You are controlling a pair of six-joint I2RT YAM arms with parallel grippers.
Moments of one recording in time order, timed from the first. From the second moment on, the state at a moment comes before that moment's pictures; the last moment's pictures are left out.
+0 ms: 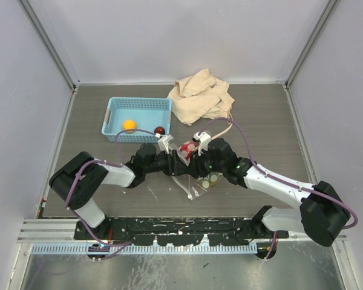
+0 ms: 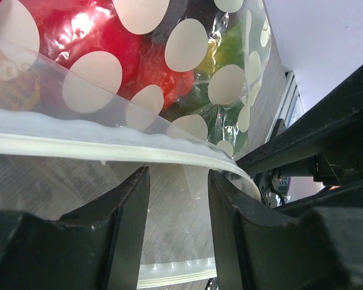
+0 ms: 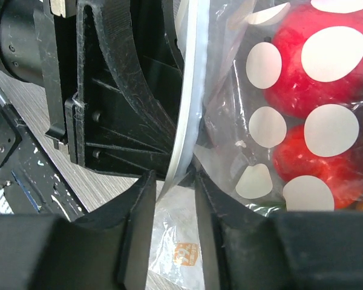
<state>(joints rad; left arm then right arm) -0.71 1.64 0.53 0.77 0.48 -0.77 0.74 1.20 0.64 -0.04 -0.26 0.31</state>
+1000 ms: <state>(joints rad) -0.76 1.77 0.54 0.94 0.48 -0.78 0.79 1.10 0.66 -0.02 -0.26 0.31</state>
